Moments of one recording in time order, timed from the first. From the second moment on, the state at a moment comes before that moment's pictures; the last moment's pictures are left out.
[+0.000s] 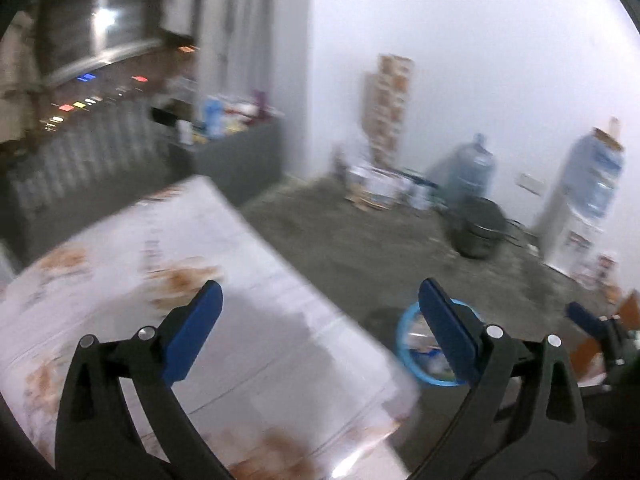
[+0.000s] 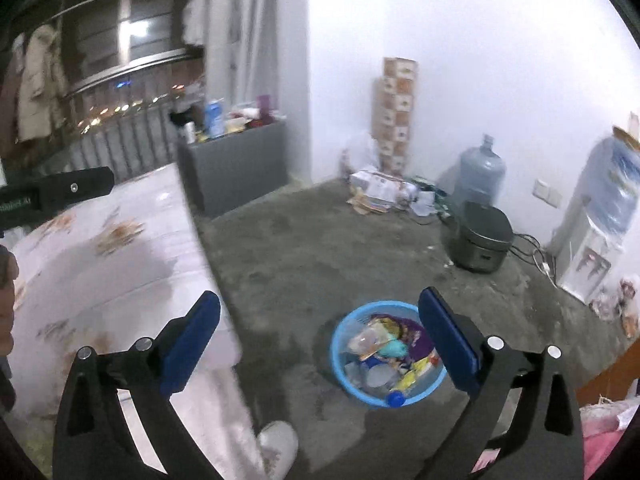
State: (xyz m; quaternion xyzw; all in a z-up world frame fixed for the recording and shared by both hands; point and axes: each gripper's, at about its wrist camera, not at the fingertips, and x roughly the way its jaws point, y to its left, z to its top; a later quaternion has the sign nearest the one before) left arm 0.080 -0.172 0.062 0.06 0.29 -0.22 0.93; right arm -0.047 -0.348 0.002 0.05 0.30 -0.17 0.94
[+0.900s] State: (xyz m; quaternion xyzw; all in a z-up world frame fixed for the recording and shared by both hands) left arm 0.027 -0.102 -0.002 0.08 0.41 -0.08 0.90; right arm -0.058 -0.284 -0.029 -0.04 0.42 -0.19 0.89
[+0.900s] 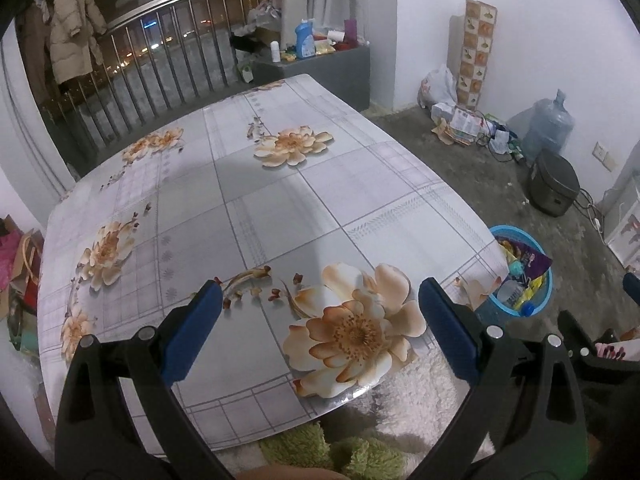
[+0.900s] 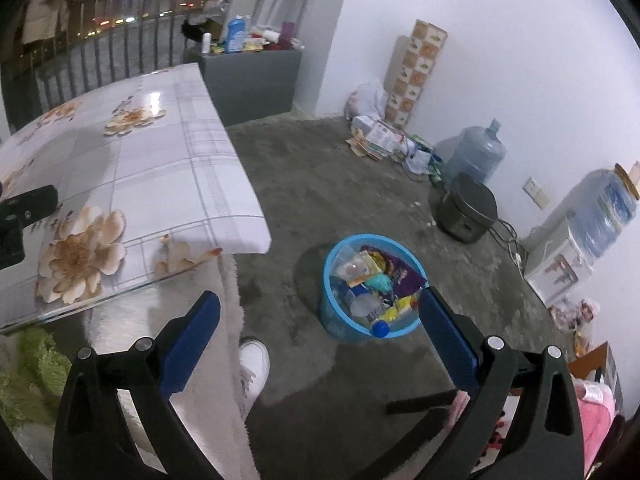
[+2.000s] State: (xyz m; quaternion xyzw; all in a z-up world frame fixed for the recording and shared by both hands) left arm 0.029 -0.104 -0.006 0.08 0.42 -0.09 0.90; right arm -0.058 -0.281 -0.025 -0.04 0.42 -0.19 0.89
